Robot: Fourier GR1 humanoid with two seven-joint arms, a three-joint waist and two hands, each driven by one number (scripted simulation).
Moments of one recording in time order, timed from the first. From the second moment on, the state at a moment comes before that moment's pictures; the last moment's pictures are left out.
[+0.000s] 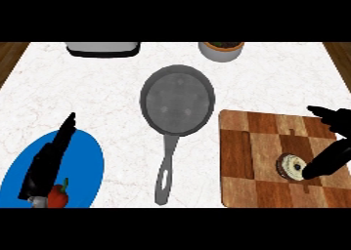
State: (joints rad) left arm 0.06 0.29 -0.09 -1.59 -0.09 0.09 0.14; right arm -0.33 -0.90 0.36 -1.62 -0.30 0.18 1.04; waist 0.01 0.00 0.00
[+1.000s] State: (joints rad) left arm 0.10 0.28 -0.06 -1.63 -0.12 0.06 0.14; right arm -0.37 -0.77 0.46 -1.49 -0.22 0.22 1.09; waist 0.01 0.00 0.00
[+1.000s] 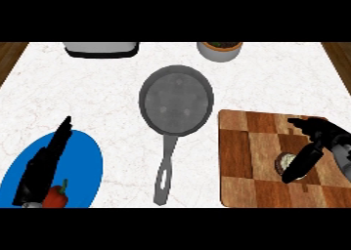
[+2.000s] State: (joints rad) left arm 0.08 0.24 -0.02 -1.62 -0.15 0.03 0.15; right arm -0.30 -0.62 0.45 -1.36 -0.05 0.24 1.03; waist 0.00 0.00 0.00
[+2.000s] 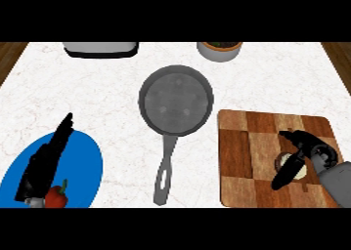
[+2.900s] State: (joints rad) left arm 0.09 0.21 -0.01 -1.62 -0.17 0.00 0.13; right arm -0.35 -0.58 0.40 -1.26 0.23 0.30 0.75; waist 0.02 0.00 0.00
